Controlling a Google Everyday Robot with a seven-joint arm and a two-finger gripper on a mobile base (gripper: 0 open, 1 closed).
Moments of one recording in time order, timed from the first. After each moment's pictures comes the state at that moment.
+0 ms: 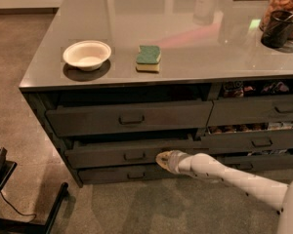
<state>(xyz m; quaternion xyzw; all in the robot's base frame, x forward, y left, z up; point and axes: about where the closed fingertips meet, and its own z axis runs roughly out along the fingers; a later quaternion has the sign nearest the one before) 0.638 -0.086 0.374 -0.62 0.64 0.03 0.45</state>
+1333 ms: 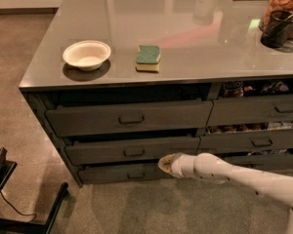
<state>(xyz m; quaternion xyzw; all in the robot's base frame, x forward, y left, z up) 0.608 -0.089 0.396 -0.62 0.67 0.06 0.41</state>
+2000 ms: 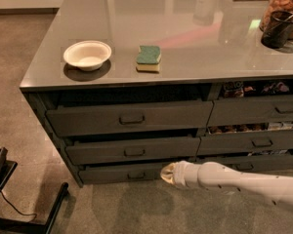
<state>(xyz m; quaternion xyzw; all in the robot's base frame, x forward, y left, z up) 0.539 -0.090 0.435 -0.61 0.69 0.06 0.38</state>
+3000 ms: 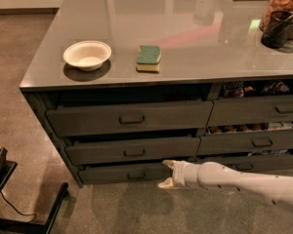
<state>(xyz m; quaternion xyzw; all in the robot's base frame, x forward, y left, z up) 0.538 -0.090 0.433 -0.61 0.69 0.06 0.38</state>
